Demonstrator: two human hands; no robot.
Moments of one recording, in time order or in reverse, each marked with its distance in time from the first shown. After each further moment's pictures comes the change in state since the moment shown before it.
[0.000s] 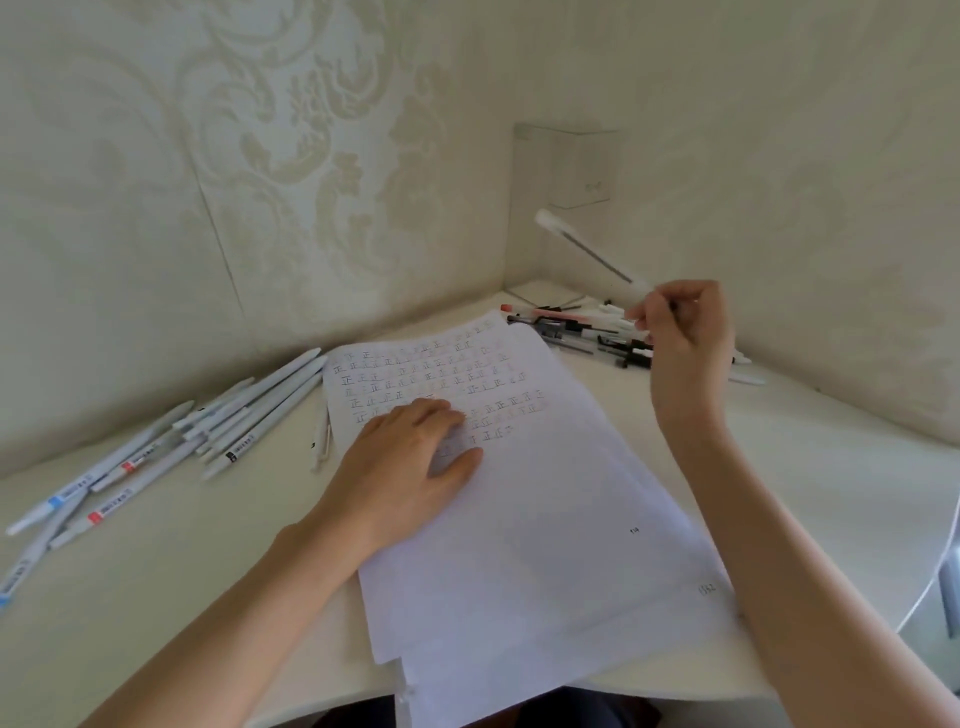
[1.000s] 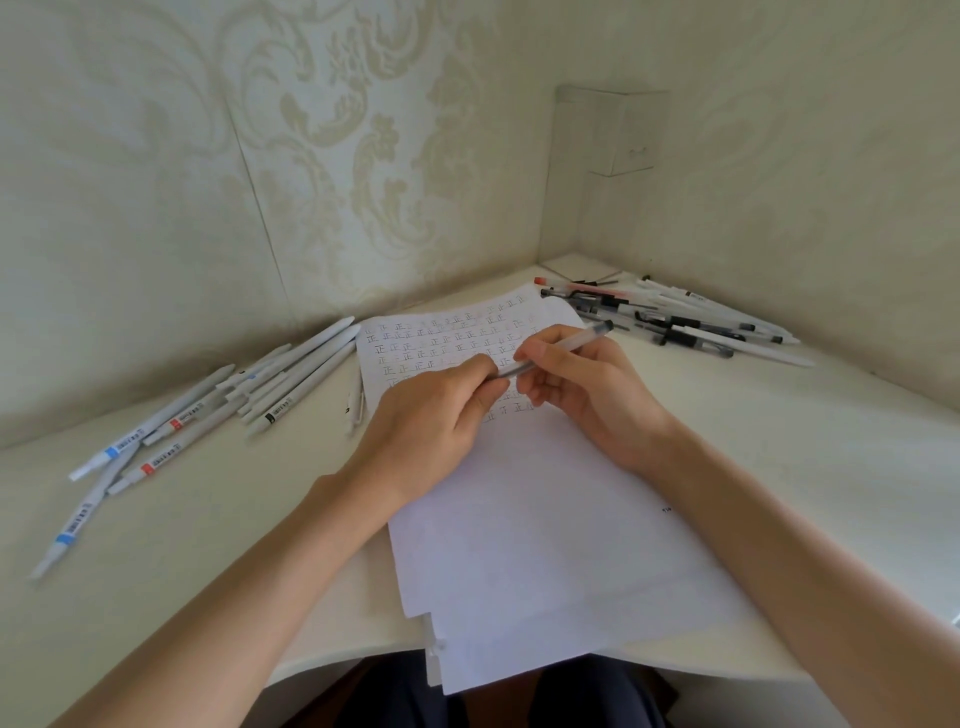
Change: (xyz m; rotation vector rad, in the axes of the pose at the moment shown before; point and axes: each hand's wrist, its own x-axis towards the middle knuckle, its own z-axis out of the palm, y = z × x) left_hand 0.003 0.006 -0.010 -0.102 0.178 0.092; right_hand -0.052 -0.009 0.043 0.457 -0.806 0.505
